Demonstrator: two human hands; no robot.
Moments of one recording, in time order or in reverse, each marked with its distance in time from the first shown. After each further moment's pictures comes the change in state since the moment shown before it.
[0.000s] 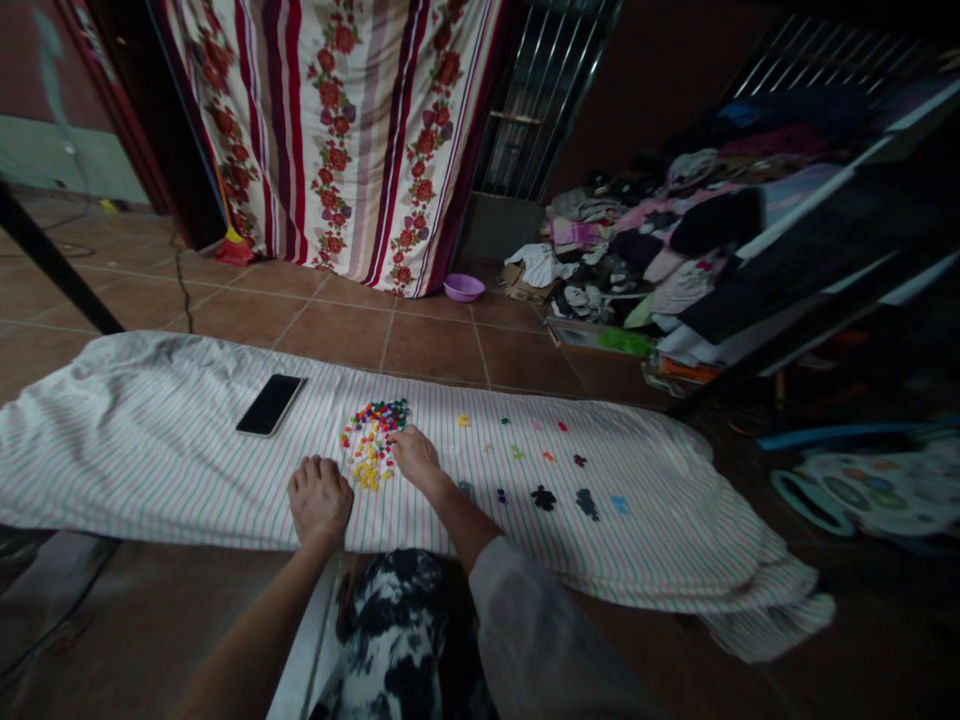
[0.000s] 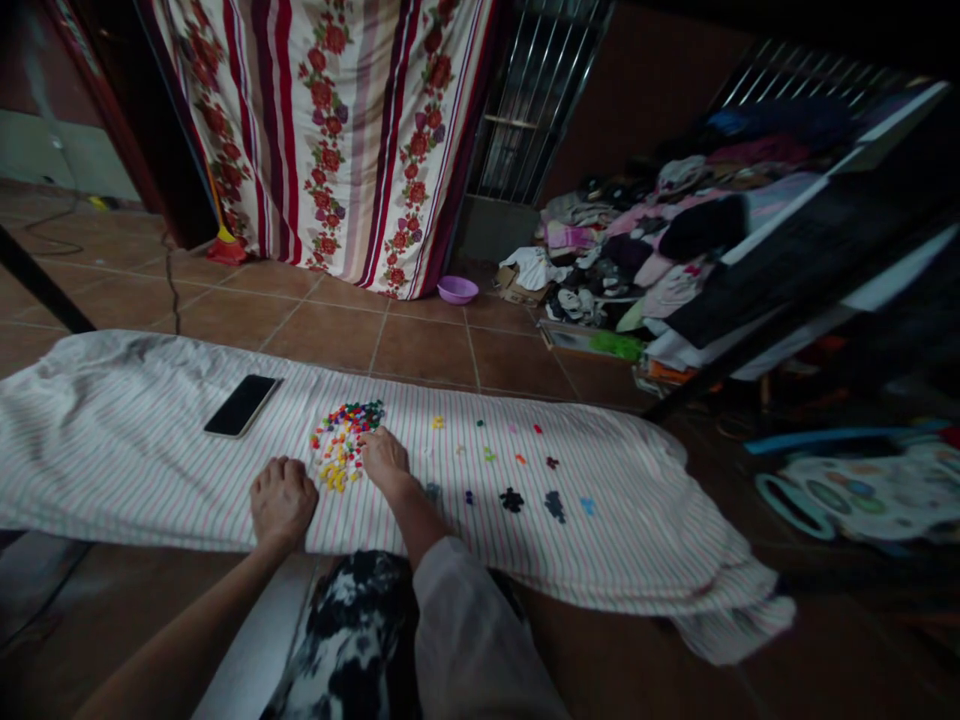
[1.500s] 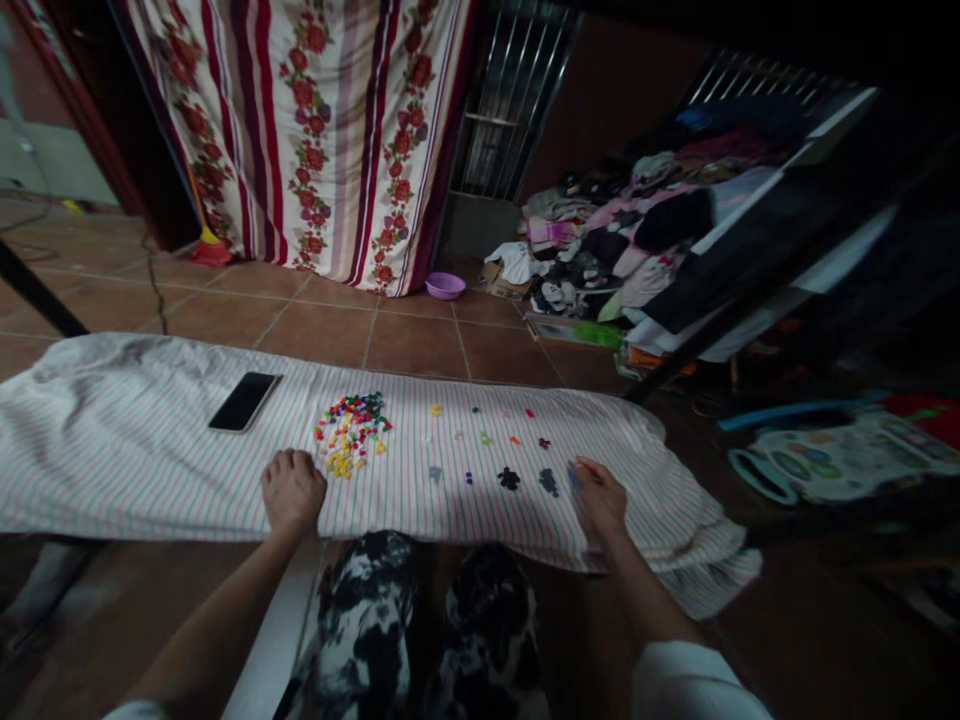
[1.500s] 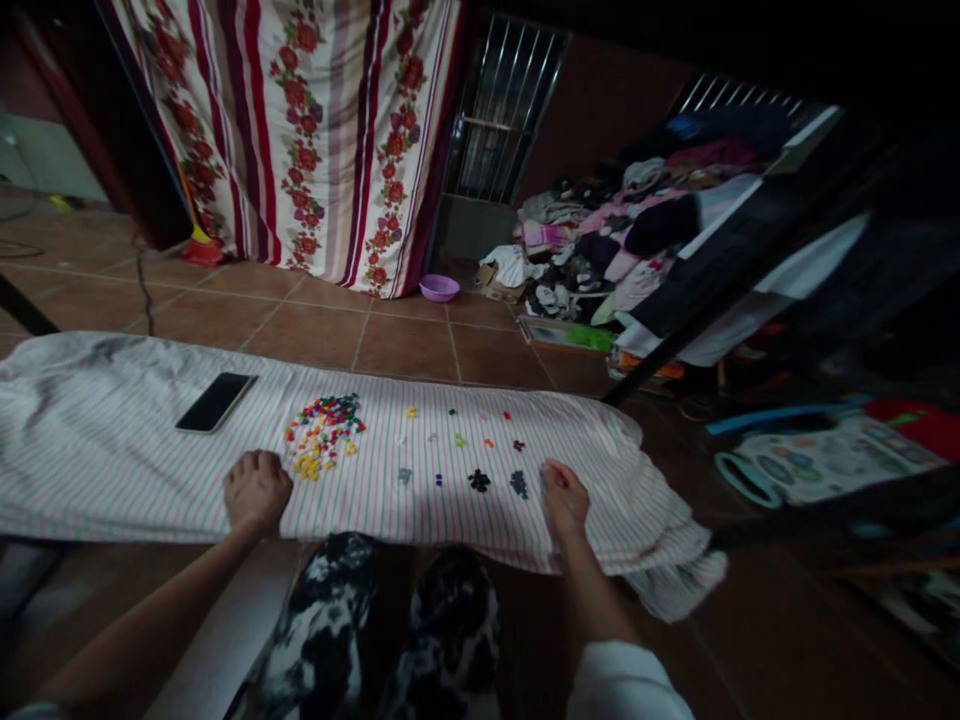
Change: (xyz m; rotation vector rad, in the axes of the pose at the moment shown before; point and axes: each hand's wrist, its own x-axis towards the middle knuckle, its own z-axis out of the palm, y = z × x) left_hand -0.001 0.001 -0.004 0.052 -0.065 -0.015; right_hand -0.185 0.283 -0.107 0.587 0.970 0.566
